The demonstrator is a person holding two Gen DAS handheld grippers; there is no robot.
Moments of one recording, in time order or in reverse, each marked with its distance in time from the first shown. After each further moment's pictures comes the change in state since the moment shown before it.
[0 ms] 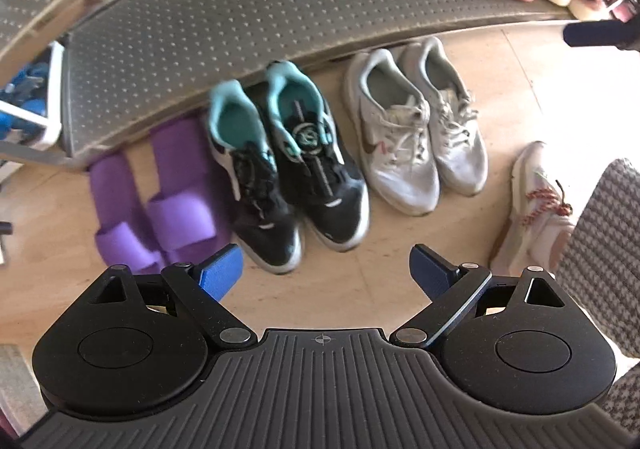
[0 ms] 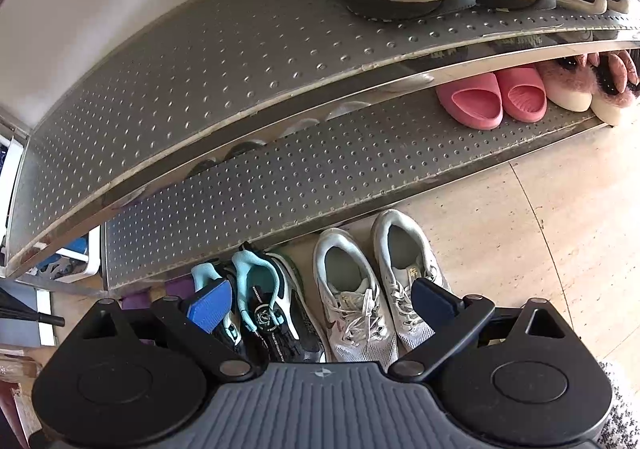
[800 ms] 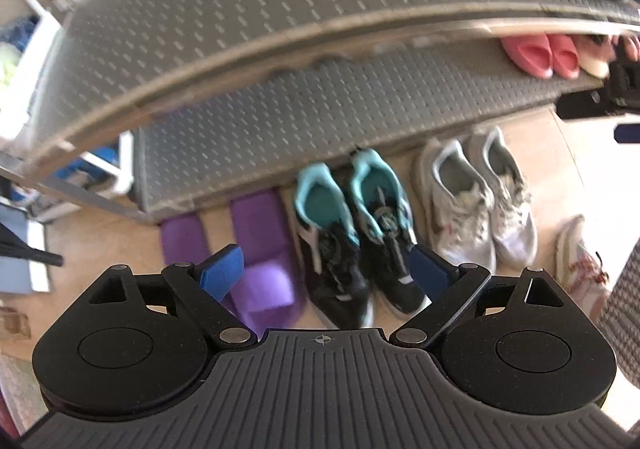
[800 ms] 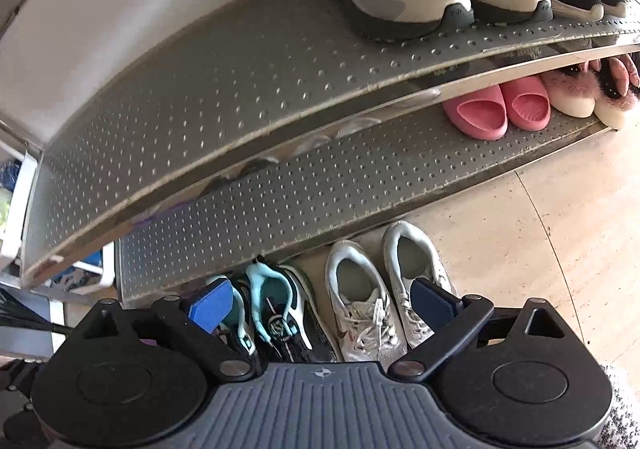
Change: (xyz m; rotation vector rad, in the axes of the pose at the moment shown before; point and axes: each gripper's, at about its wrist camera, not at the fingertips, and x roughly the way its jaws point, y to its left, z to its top) left arm -0.026 0.048 0.026 -0.062 -0.128 0.108; right arm -0.007 0.003 -0.003 0.007 -0.024 0.033
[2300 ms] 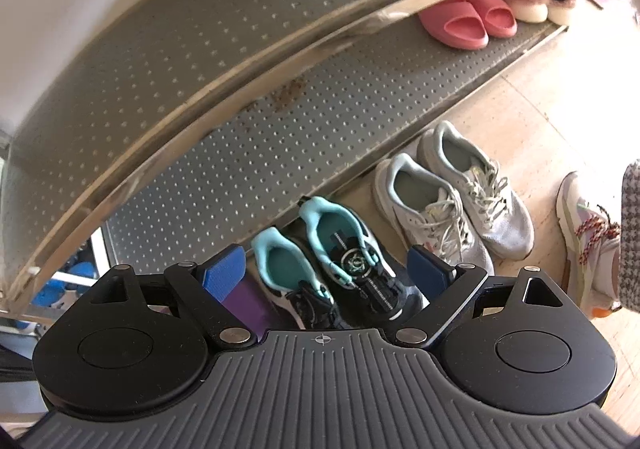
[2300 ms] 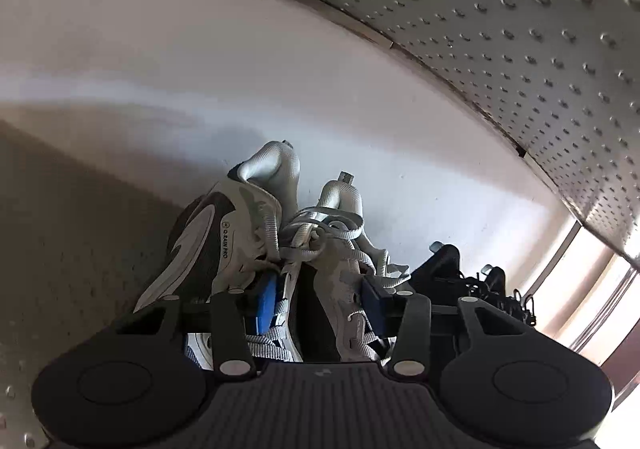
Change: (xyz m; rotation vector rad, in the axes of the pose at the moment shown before) left arm 0.002 -0.076 0.012 0.334 -0.206 0.035; right arm 0.059 -0.045 0.161 -0.637 -0.777 -0.438
